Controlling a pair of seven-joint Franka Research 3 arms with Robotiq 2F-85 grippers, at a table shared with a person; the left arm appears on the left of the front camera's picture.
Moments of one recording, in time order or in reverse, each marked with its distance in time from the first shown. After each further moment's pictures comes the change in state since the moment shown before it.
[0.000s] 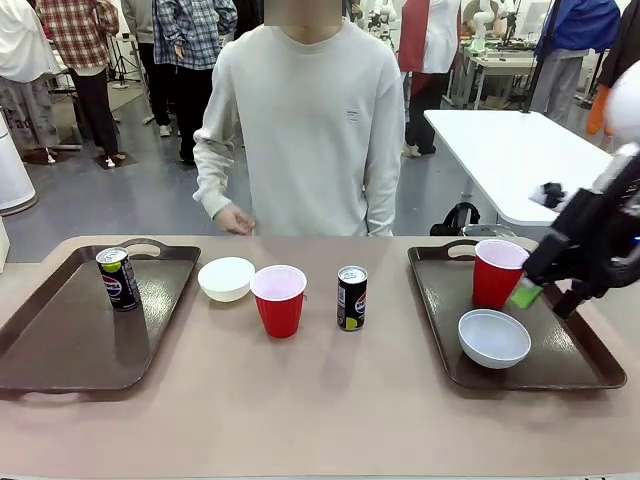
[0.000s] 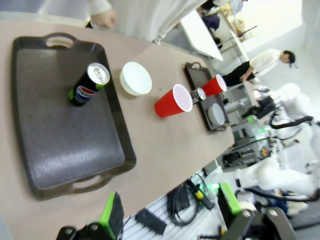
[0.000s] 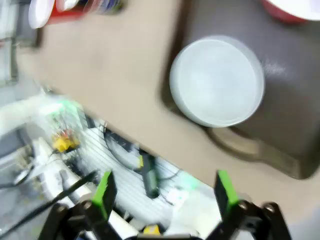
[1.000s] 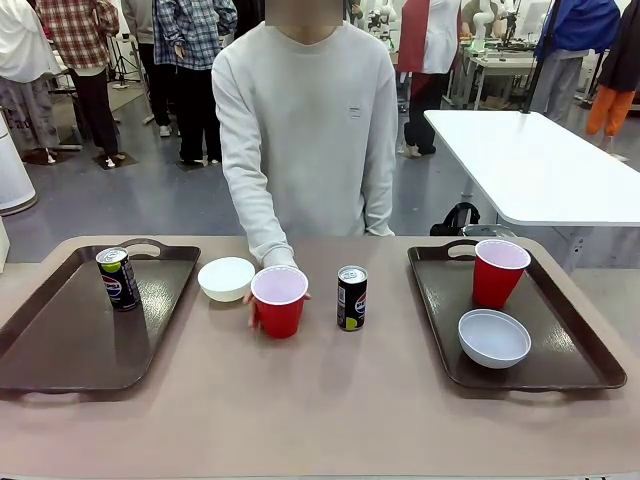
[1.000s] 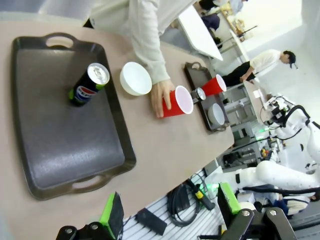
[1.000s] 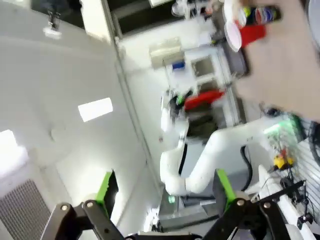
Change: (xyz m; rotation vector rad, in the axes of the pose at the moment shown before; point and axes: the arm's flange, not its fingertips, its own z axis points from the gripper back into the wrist) left arm 0.000 0.000 0.000 0.000 0.000 0.000; right arm -0.113 -0.082 0.064 1.073 -0.284 -0.607
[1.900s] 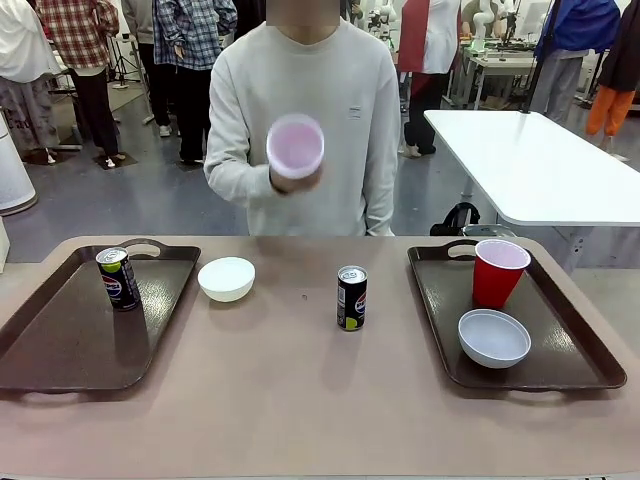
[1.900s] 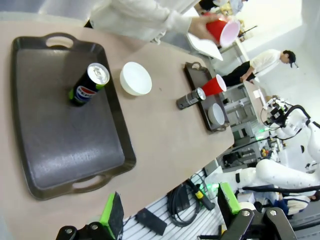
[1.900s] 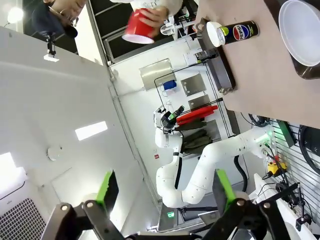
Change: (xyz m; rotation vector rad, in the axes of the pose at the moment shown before) left arm 0.000 0.000 0.000 0.000 0.000 0.000; right arm 0.000 -0.002 0.015 -0.039 -0.059 -0.025
